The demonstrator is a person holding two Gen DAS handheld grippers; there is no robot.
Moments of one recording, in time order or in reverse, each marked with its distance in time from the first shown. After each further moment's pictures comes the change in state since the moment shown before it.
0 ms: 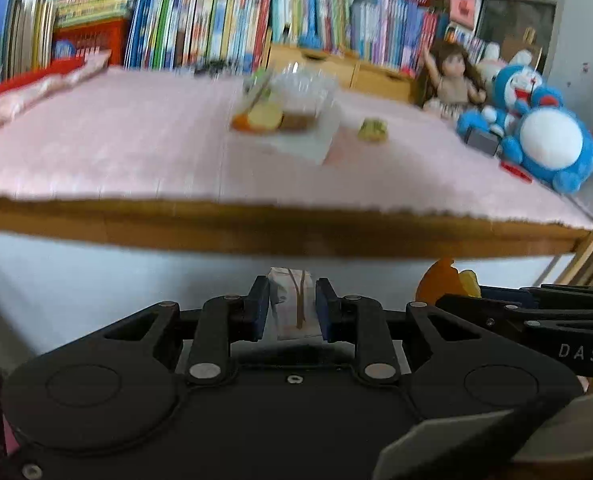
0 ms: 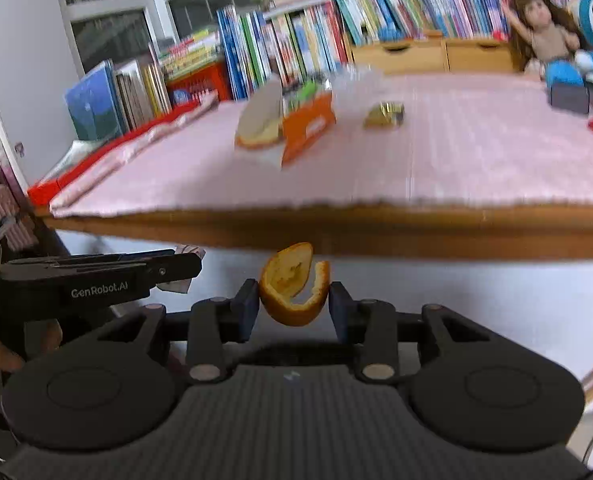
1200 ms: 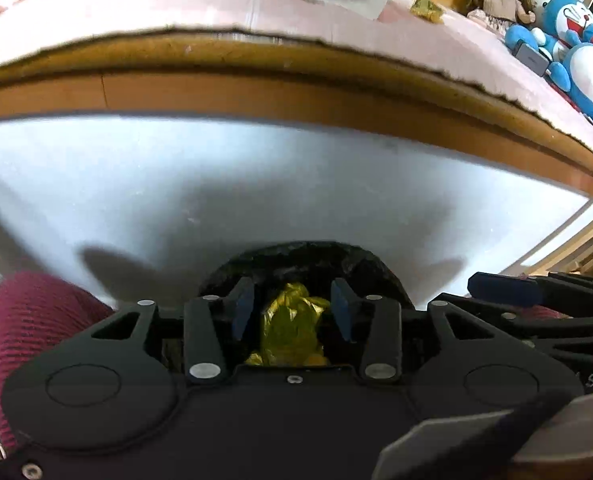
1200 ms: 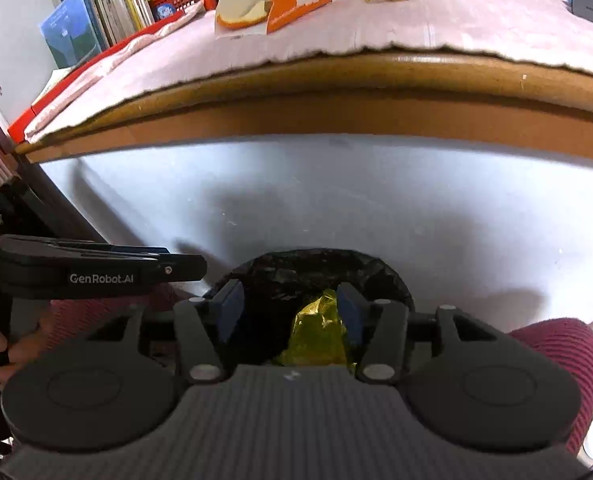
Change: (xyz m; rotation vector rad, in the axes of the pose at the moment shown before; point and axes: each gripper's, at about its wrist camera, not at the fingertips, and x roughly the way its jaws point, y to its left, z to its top) left arm 0.054 0.018 -0.026 -0.054 0.295 0.057; right arm 0.042 -0.006 -0.026 0.013 0.204 0.008
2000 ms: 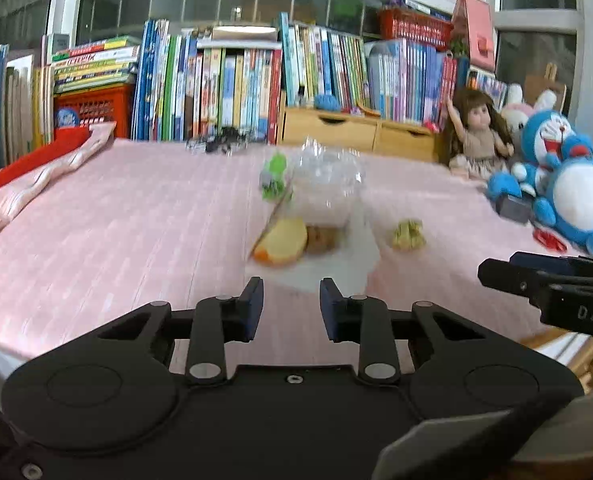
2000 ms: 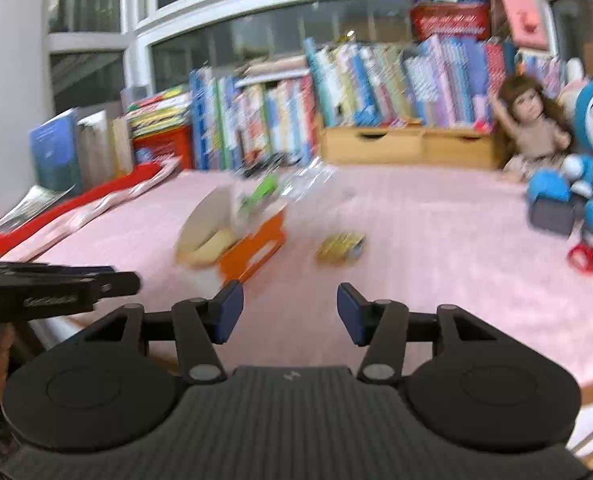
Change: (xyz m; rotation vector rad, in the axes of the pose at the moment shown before) left arm -0.061 -0.021 0.131 0.087 -0.449 0.017; right arm -0.050 -0.016 0.129 -0.096 -0.438 -0.160
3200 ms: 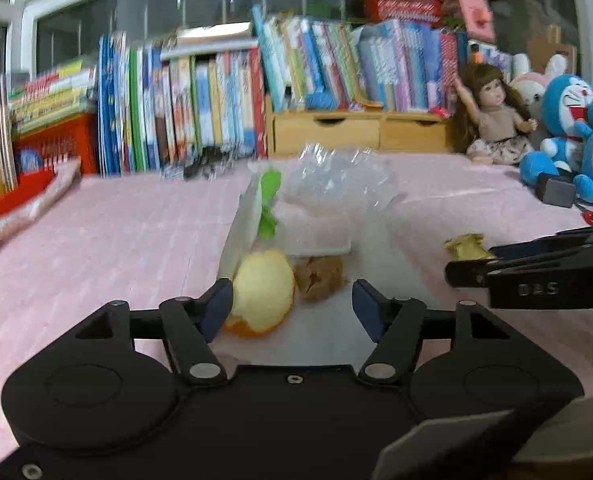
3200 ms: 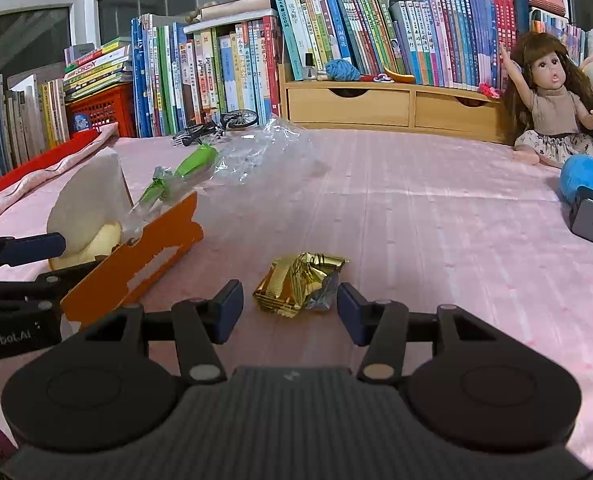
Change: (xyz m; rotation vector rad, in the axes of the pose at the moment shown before) left arm 0.127 0.006 0.016 0.124 -0.006 0.010; right arm 0.132 -0.017 0.007 -0.009 0.146 -0.072
